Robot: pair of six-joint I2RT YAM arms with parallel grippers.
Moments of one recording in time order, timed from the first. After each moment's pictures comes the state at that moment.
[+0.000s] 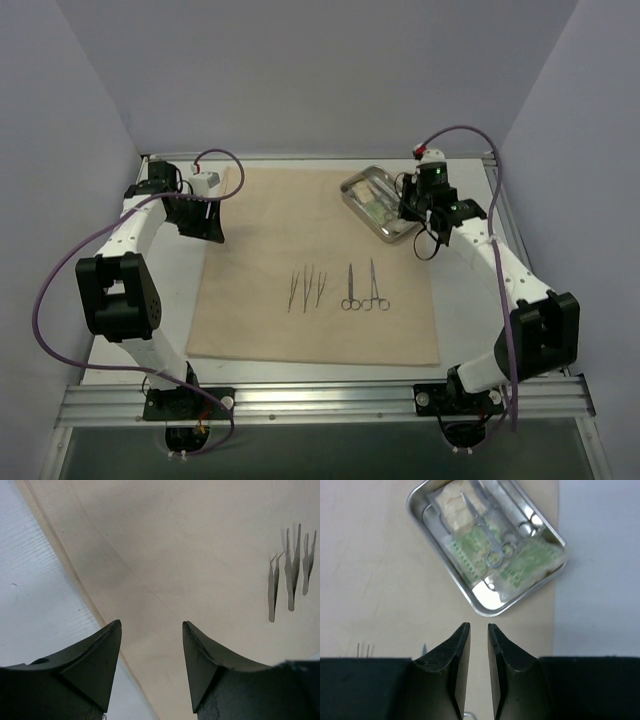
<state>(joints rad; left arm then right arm) 0.07 1.76 1.43 -0.84 0.47 0.29 0.31 1.43 1.17 -0.41 0.12 0.29</state>
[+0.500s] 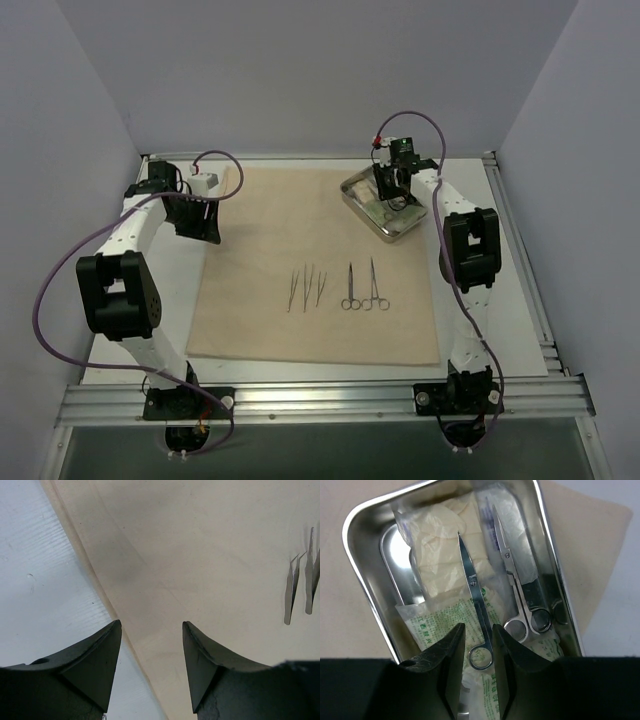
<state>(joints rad) 0.07 1.76 1.43 -0.84 0.40 0.30 0.22 2.18 1.81 -0.48 -0.04 -0.08</state>
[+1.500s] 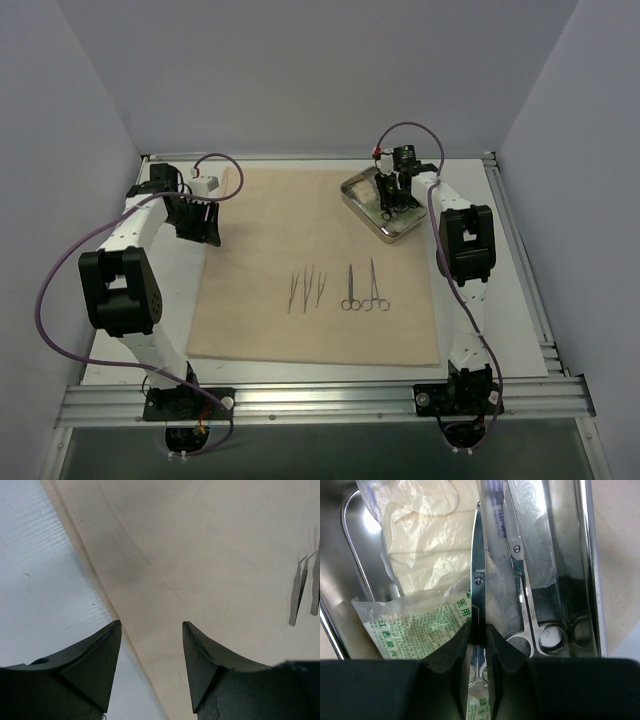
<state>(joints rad) 0.07 1.80 1.44 -0.84 0.40 0.30 0.18 2.32 1.87 -0.53 -0.14 -0.16</state>
